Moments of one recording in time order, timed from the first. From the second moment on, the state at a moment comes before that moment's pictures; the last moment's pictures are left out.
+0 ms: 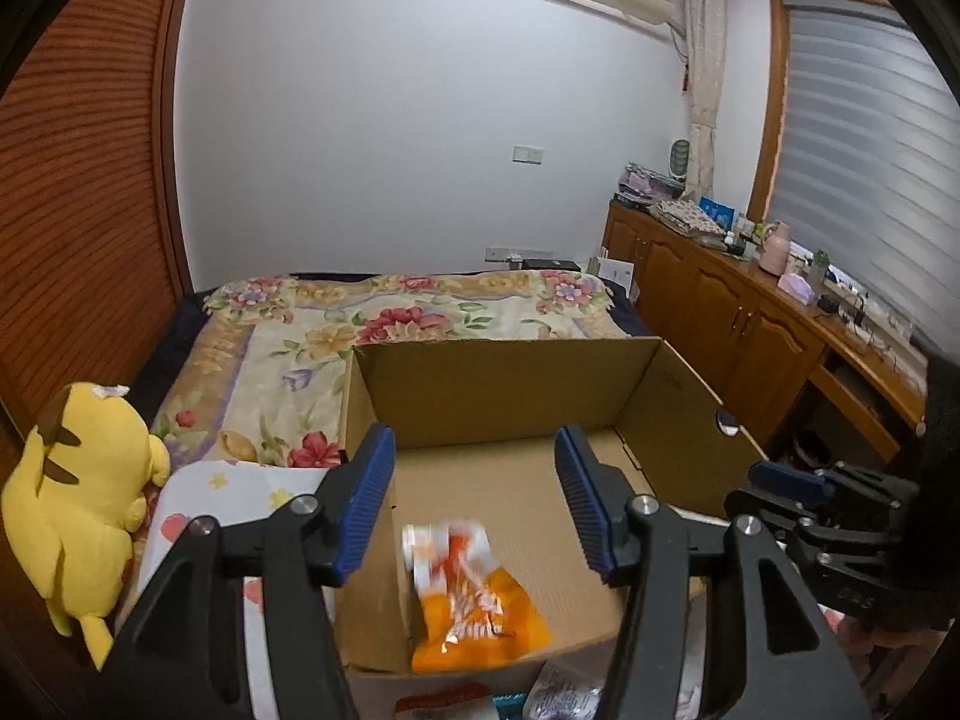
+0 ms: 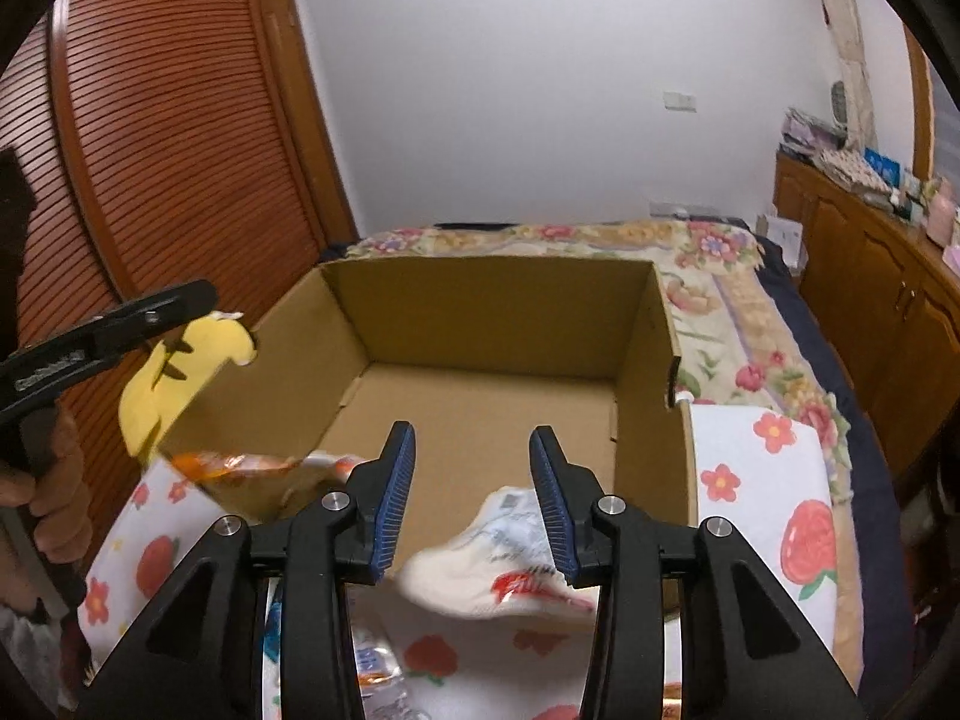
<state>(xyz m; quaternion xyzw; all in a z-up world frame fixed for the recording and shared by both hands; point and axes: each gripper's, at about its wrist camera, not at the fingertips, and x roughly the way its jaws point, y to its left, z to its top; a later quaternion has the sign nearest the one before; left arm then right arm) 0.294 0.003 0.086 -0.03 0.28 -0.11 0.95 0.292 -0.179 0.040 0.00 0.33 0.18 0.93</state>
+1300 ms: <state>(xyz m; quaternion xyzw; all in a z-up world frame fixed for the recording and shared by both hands) 0.160 0.021 -0.039 0.00 0.33 -0.10 0.94 0.137 -0.143 -0.063 -0.02 0.38 0.24 0.89</state>
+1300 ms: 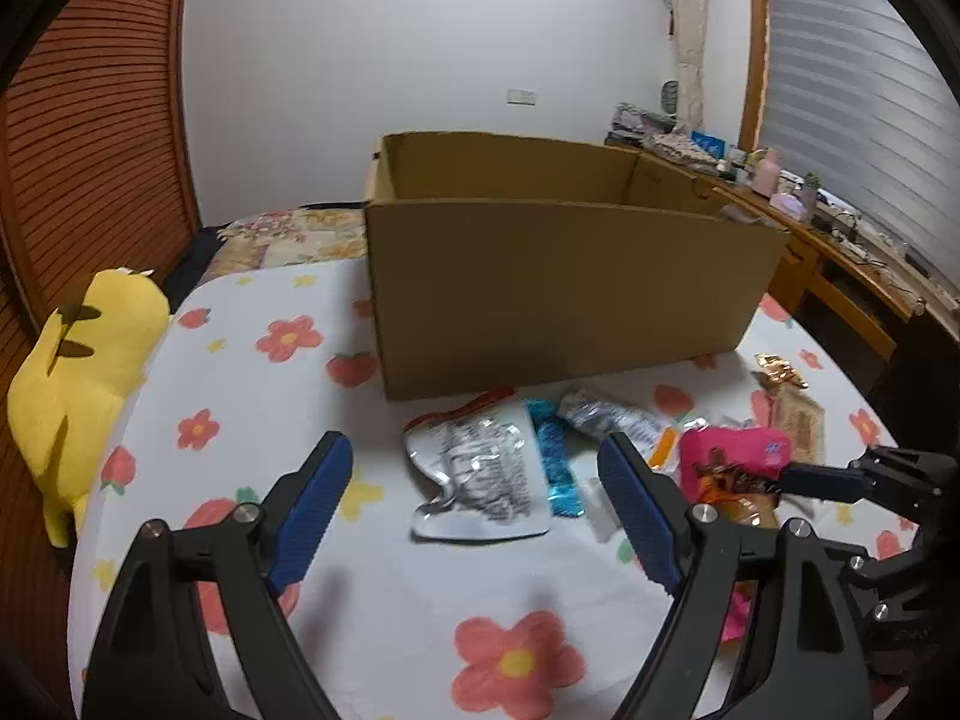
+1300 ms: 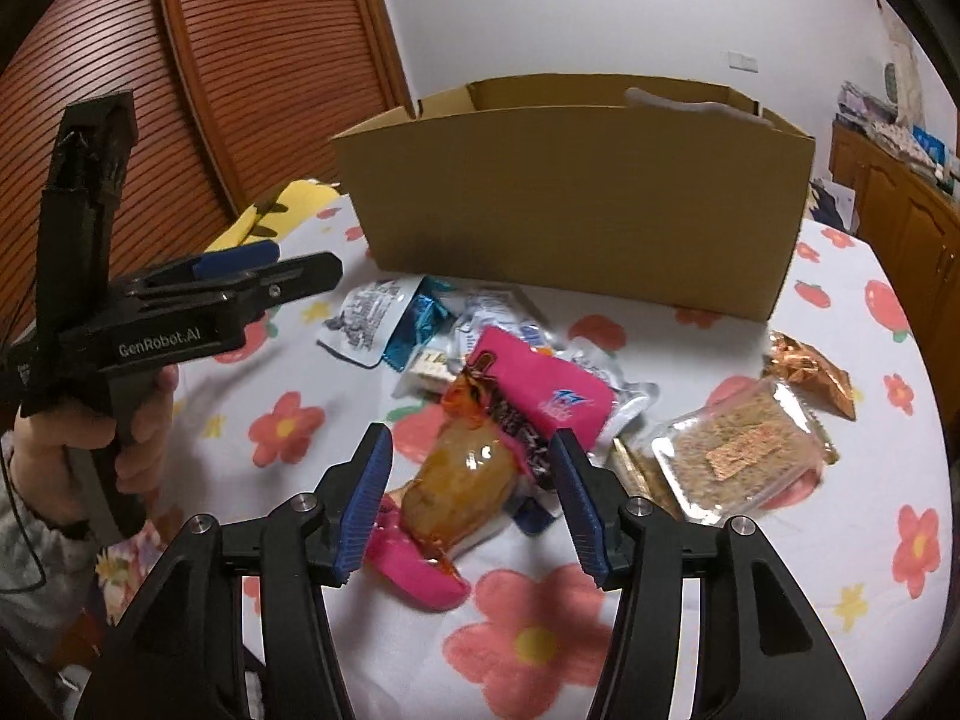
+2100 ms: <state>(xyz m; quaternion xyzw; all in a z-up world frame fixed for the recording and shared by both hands) 0.129 0.035 -0.032 0.00 0.32 -0.08 0.94 0.130 -0.134 -0.080 -0.09 0.38 0.20 0.90</state>
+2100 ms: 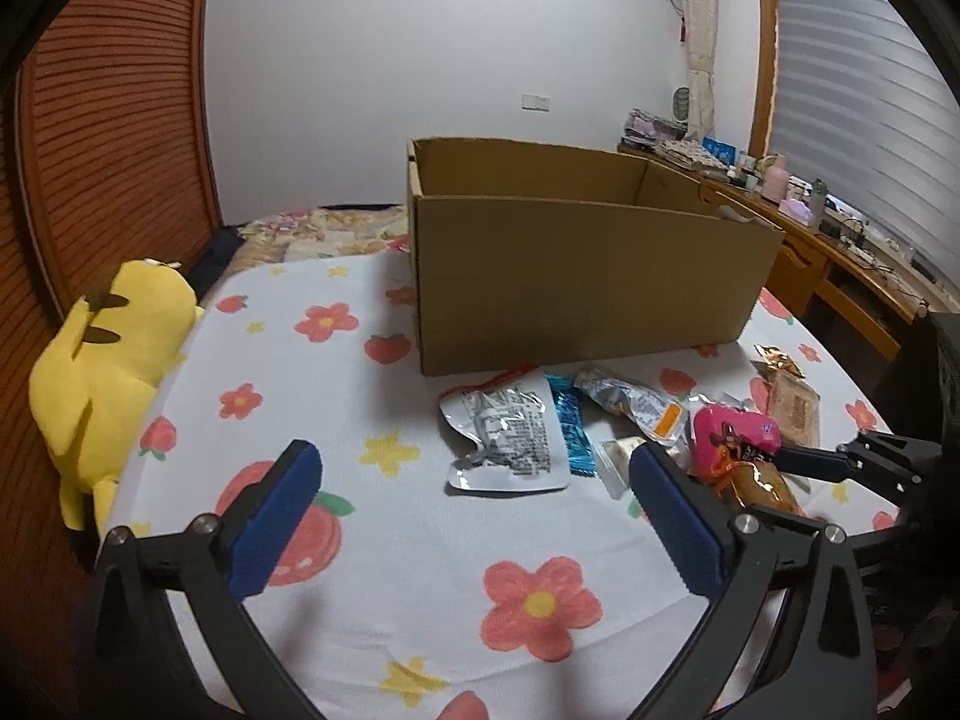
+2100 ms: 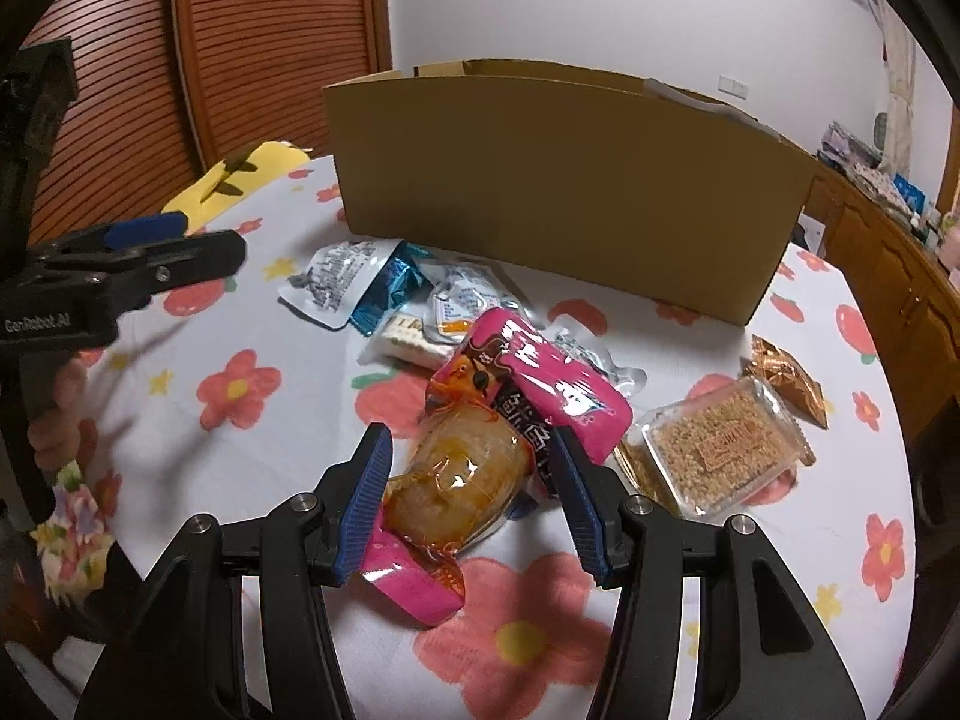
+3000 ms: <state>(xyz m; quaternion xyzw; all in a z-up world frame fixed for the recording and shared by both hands) 0.175 0.029 -0.056 -0.01 0.38 -0.12 0.92 0.135 -0.157 -0.094 -0.07 0.40 0.21 0.89</state>
